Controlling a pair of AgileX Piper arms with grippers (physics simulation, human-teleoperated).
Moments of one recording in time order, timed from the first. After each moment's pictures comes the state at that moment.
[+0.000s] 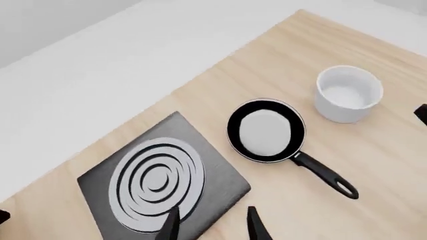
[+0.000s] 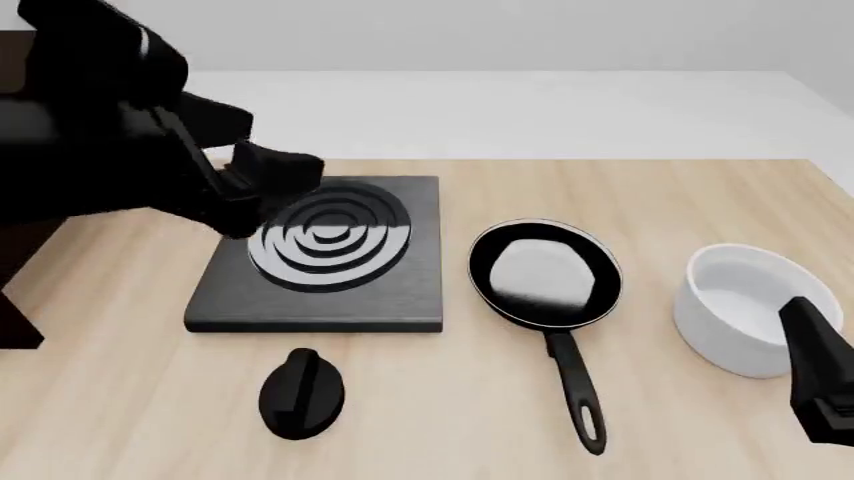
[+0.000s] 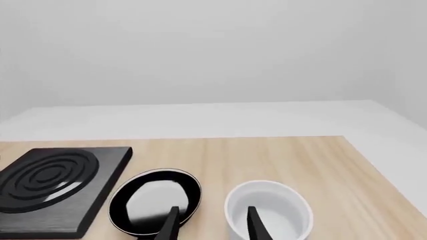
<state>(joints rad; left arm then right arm) -0.64 0.97 -0.89 0.42 0.13 0.02 0.01 0.00 0.00 0.03</state>
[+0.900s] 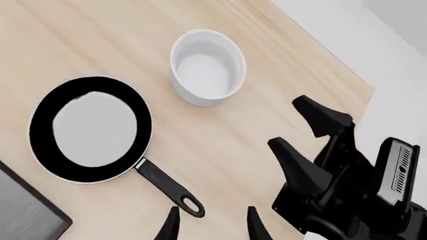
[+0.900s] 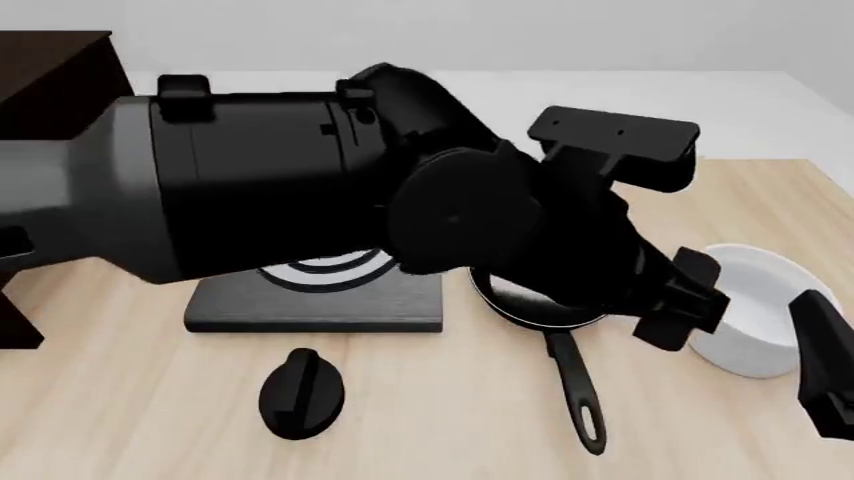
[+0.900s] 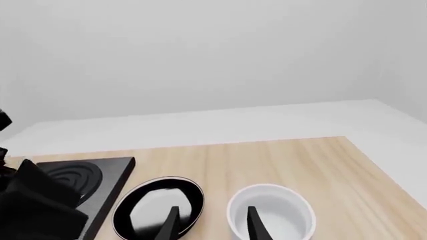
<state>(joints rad) -1.16 1.69 -1.45 0.56 -0.36 0.00 0.00 -0.01 -0.02 0.08</state>
